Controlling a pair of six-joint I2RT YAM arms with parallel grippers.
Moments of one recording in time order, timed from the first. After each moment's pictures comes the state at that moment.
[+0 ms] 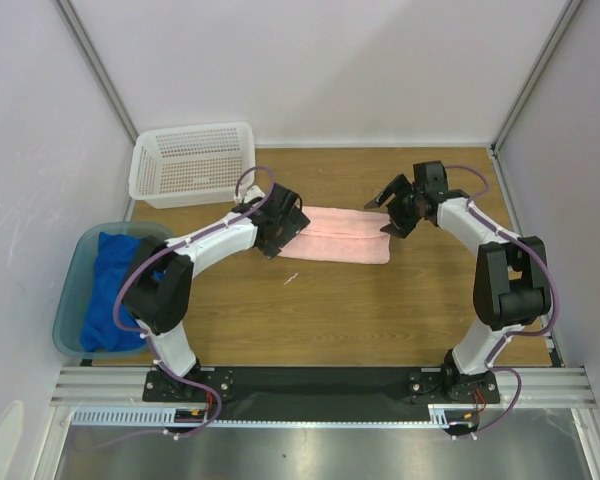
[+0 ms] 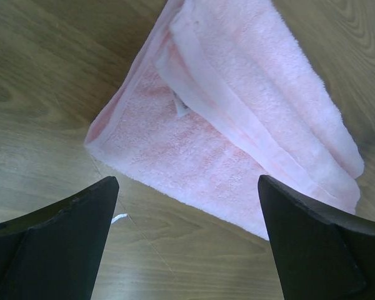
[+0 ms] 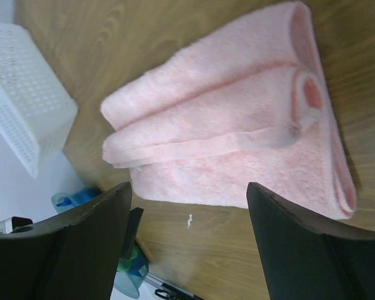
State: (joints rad) left arm -0.59 1.76 1.26 -0.50 -0.27 -1.23; right arm 0.17 1.72 1.24 -0.38 -0.33 0.99
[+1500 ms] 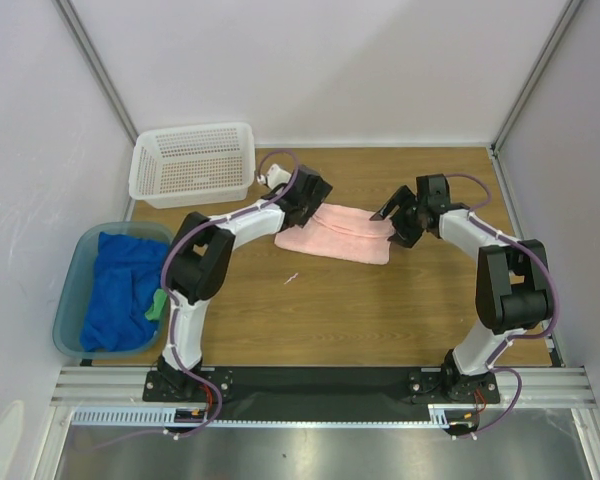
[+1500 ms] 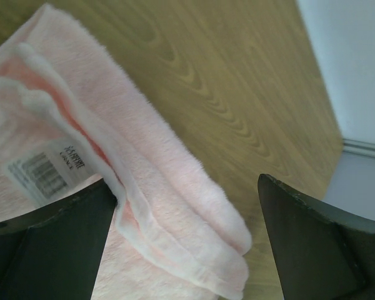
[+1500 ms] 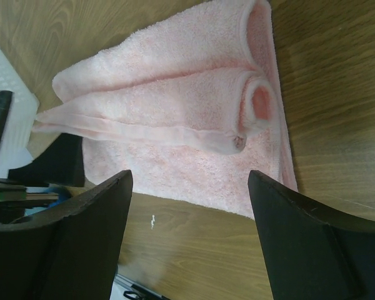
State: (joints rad) left arm -0.61 2.09 1.48 -0.12 -0.32 -1.34; right arm 0.16 1.69 1.08 -0.27 -0.27 0.91
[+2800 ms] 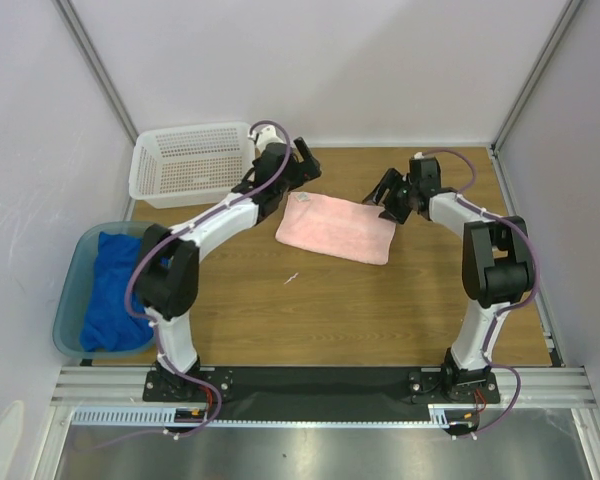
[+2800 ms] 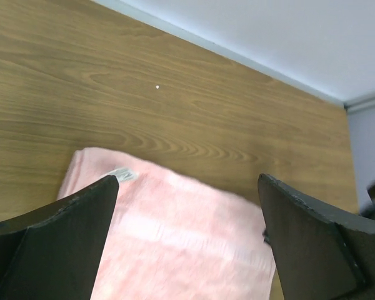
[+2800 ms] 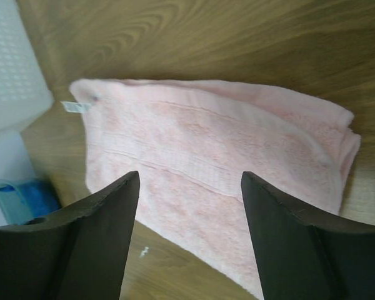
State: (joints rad) left arm -0.53 1.91 1.48 0.02 -0.28 -0.75; right arm 0.15 1.89 1.28 -0.15 -0.35 0.74
